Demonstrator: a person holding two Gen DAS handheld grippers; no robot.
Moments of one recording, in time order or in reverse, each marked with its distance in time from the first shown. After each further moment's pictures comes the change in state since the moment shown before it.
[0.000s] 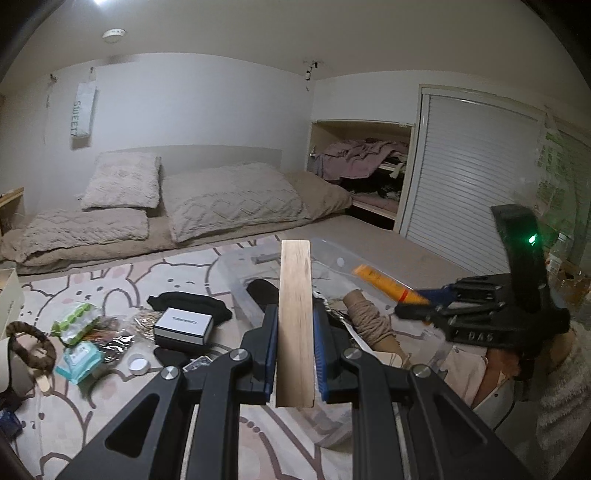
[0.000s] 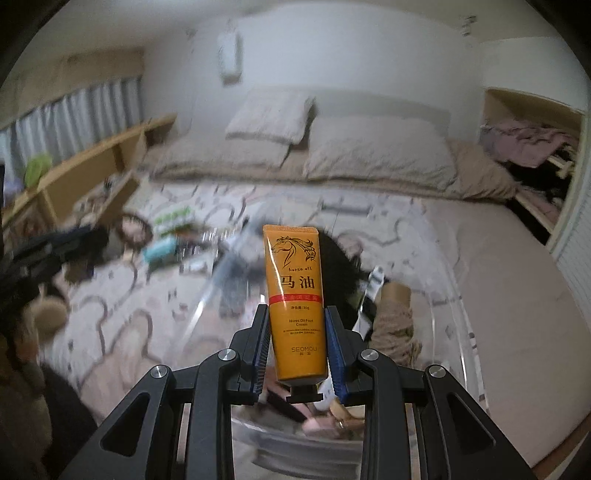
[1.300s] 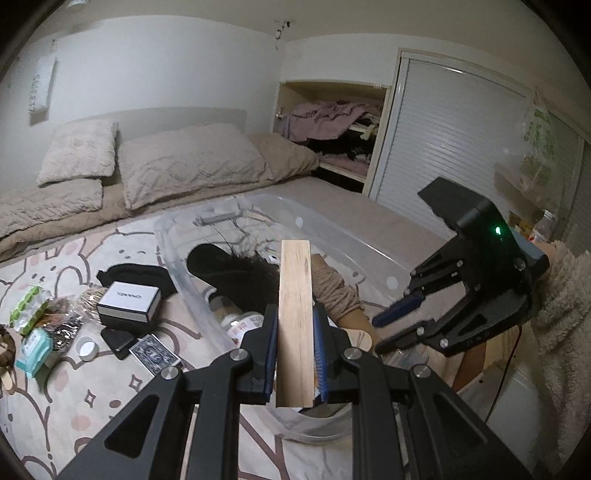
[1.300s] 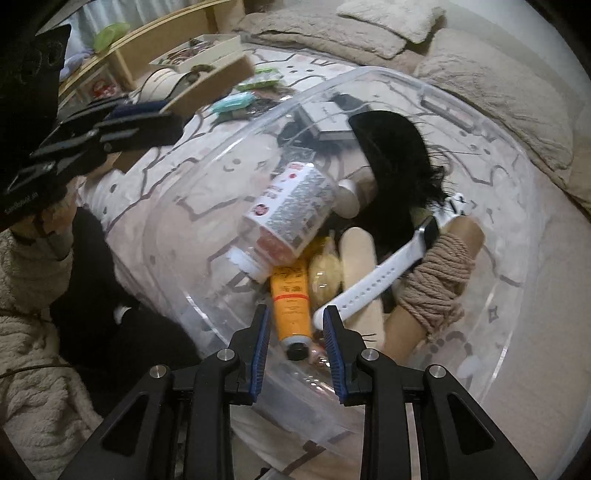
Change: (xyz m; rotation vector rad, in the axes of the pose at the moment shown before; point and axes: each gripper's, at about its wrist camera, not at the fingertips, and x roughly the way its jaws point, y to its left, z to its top) left arm 0.065 -0.029 -0.009 0.007 0.166 -0.135; right arm 0.045 -0.032 -0.016 -0.315 0.426 0.265
